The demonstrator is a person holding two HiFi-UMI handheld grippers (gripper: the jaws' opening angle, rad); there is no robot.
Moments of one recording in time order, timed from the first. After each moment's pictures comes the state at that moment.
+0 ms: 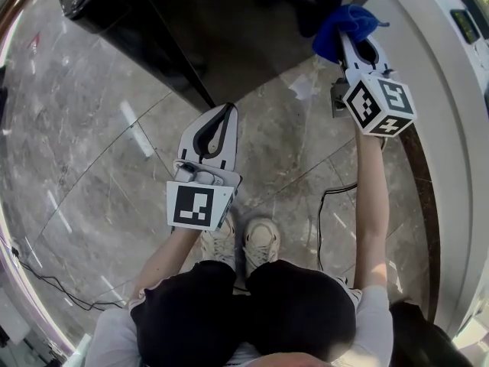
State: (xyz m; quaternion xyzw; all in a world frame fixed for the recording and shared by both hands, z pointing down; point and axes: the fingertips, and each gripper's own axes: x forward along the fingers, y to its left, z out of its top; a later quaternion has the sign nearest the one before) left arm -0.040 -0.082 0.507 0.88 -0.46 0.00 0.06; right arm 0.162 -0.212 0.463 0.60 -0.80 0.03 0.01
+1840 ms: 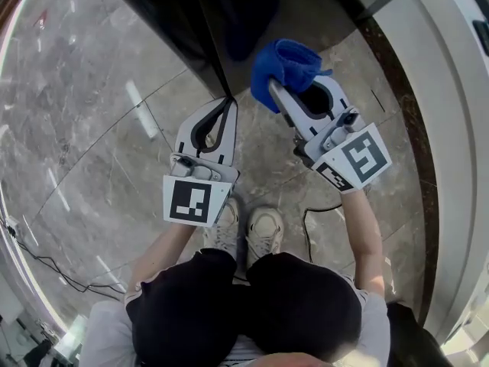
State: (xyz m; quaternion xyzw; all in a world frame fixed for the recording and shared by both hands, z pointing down) left arm -0.067 -0.071 0.517 0.87 -0.48 0.01 0.06; right arm -0.007 -0.094 0.486 0.34 -0.94 0.05 -0.02
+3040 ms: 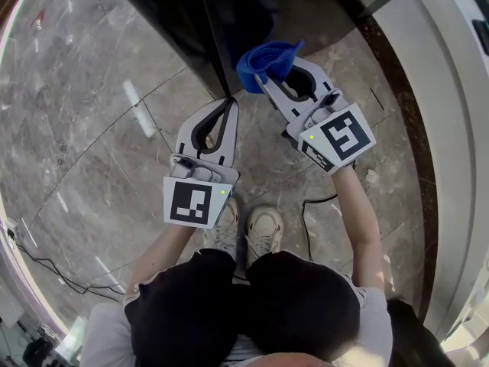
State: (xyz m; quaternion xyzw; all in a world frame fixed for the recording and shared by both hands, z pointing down) left arm -0.067 -0.069 0.519 0.88 -0.48 0.01 0.06; right arm -0.028 -0.119 0.511 0.34 -0.94 0.03 0.03
